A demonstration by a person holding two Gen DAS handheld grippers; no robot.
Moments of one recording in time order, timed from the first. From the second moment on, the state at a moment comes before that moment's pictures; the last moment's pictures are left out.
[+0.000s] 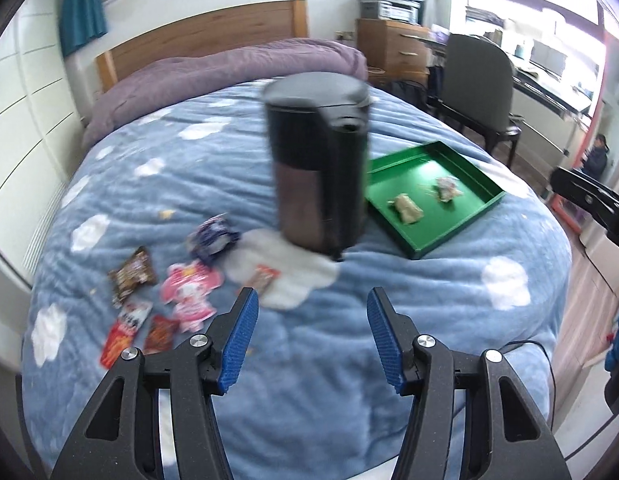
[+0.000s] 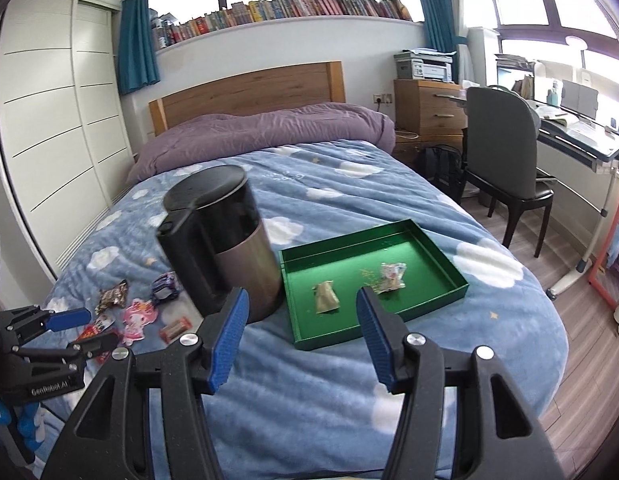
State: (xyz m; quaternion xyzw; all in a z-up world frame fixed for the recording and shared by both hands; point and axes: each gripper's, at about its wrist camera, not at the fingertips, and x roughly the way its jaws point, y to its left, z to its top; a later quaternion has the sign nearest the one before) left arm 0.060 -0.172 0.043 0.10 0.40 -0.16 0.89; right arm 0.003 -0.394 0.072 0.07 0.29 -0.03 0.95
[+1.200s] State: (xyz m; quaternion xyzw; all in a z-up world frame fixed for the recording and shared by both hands) left arm 0.001 0.085 -0.016 0.01 0.43 0.02 0.90; right arm 0.000 -0.224 0.046 0.02 0.35 0.09 0.93
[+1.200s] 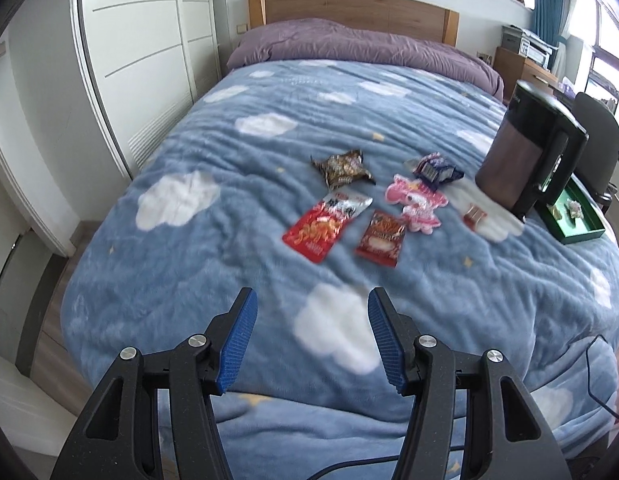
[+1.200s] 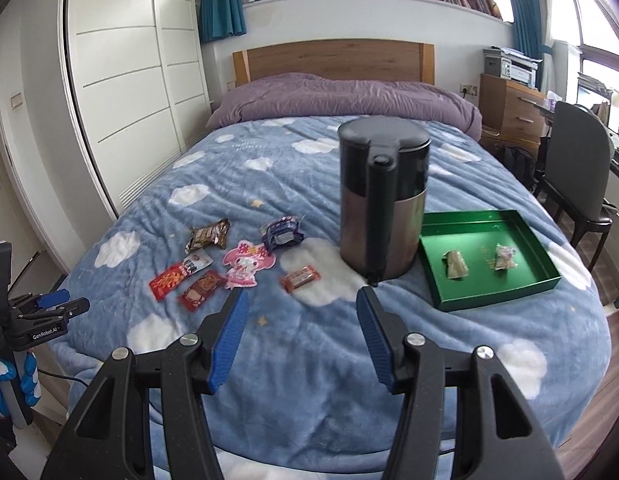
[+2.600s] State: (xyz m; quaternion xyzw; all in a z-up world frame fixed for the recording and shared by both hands) left arm 0.168 0.012 -0.129 0.08 0.52 -0.10 0.85; right arm 0.184 -0.179 -0.124 0.11 0.50 0.06 0.85
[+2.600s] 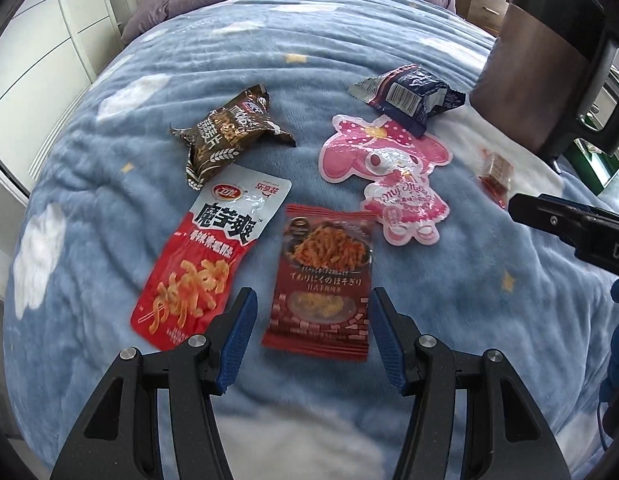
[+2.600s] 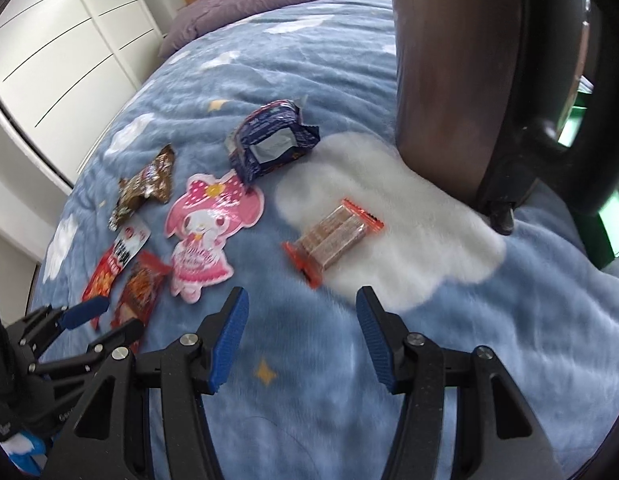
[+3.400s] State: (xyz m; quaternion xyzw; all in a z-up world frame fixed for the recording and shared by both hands) left arm 0.203 0.032 -0.146 -0.02 0.56 -0.11 0.82; right arm 0.230 -0.184 -0.148 0.14 0.52 0.03 0.84
